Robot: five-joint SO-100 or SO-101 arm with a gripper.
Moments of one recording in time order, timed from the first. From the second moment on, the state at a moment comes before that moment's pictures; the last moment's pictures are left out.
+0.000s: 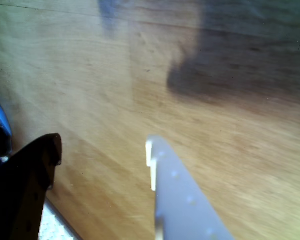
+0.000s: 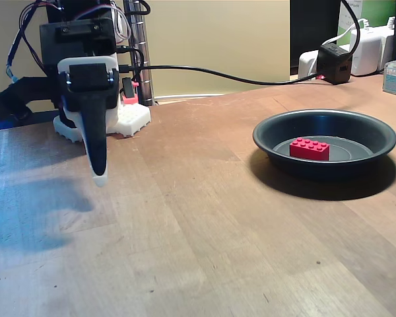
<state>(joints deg) -1.7 165.1 177.8 44.2 -5.4</state>
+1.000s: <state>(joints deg) -1.7 165.9 177.8 57.6 -5.3</state>
